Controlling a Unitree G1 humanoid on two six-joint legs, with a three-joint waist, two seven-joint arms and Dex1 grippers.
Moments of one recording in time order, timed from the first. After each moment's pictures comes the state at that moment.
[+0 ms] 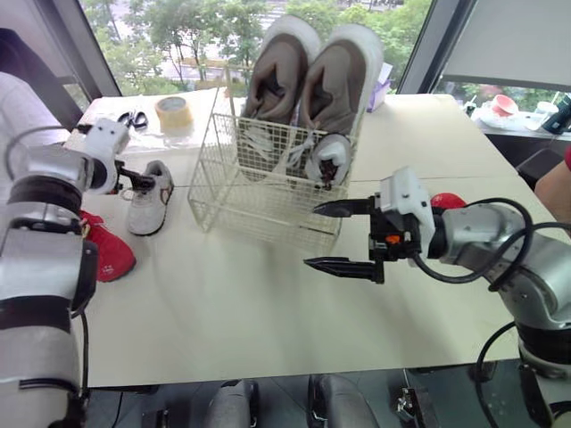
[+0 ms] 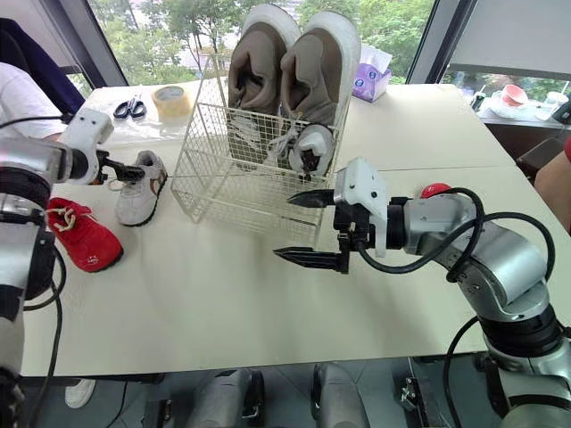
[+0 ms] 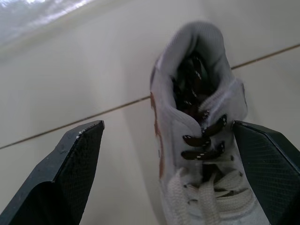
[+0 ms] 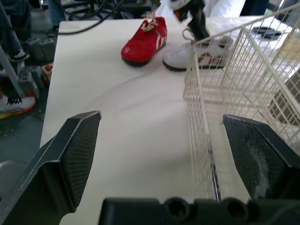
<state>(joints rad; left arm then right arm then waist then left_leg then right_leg) -1.35 0.76 -0.24 1.32 0.00 0.53 -0.73 -0.57 -0.76 0.01 -0.56 0.76 0.82 0.85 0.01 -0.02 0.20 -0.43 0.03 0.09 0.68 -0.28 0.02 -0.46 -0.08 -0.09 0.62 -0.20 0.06</state>
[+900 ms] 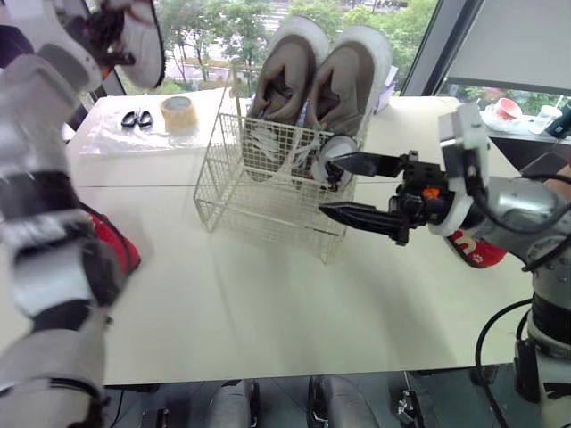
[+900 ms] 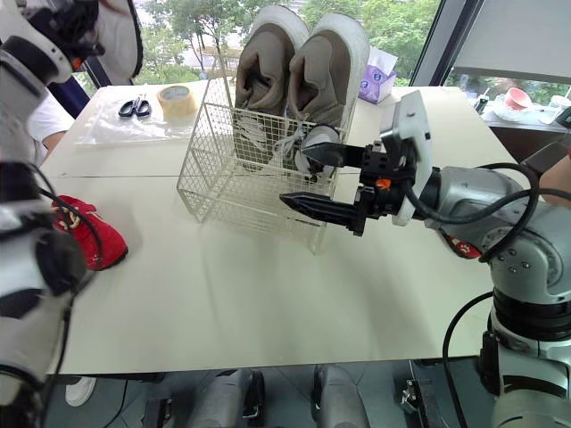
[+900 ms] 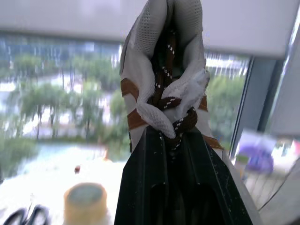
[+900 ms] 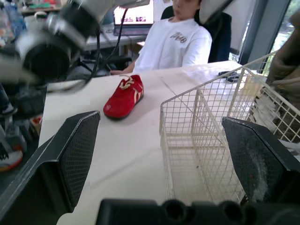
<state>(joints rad) -1.09 0.47 0.43 0.11 -0.37 0.54 -0.35 -0.69 -0.76 -0.19 -0.46 1.06 0.96 0.71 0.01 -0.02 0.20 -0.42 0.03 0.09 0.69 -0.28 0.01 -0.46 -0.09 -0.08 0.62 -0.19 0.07</state>
